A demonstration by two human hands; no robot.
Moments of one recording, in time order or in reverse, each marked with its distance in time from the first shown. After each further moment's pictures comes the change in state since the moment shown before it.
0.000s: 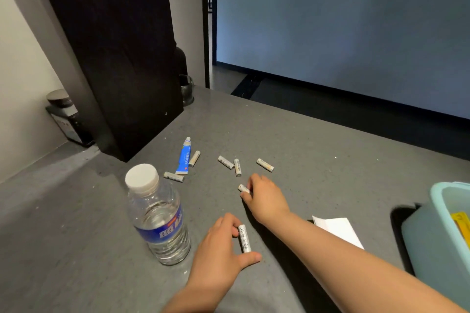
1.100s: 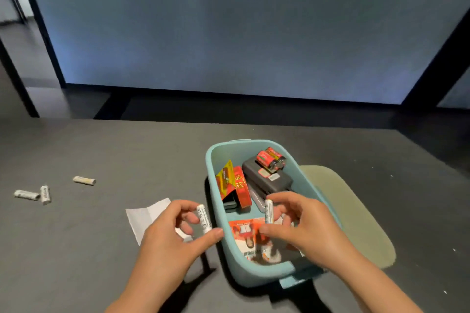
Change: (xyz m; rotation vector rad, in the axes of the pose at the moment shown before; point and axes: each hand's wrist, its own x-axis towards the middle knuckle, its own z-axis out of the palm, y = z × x) left_hand -0.071 0.201 0.118 -0.387 -0.168 0.328; right_hand -0.324 0.208 -0.212 0.431 0.396 0.350
